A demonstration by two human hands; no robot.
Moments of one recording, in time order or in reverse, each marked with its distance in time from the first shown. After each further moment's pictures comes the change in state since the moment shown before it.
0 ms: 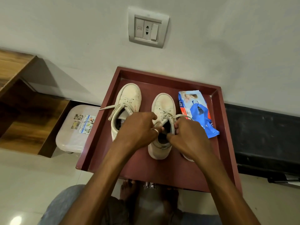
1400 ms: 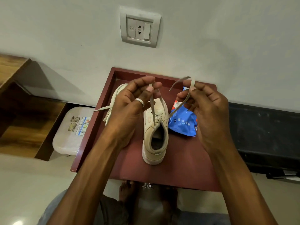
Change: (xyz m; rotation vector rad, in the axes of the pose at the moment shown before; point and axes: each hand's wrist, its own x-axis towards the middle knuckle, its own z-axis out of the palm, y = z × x) left_hand 0.003 0.024 -0.031 -1.343 0.178 0.010; right_hand 0.003 -0.003 -0.054 1.152 0.346 -0.120
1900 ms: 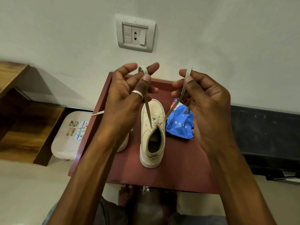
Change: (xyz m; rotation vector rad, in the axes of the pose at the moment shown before) left_hand -0.005 0.037 0.021 0.150 0.044 0.189; right_hand -0.002 -0.030 0.006 0.100 -0.043 -0.065
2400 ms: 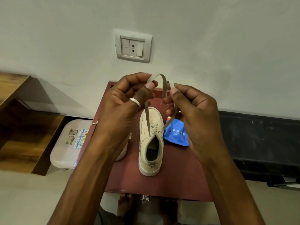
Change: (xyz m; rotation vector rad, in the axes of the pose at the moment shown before) left_hand -0.007 0.018 0.004 -0.130 0.004 -0.035; right_hand -0.006 -0.013 0.009 -0.117 -0.019 0.033
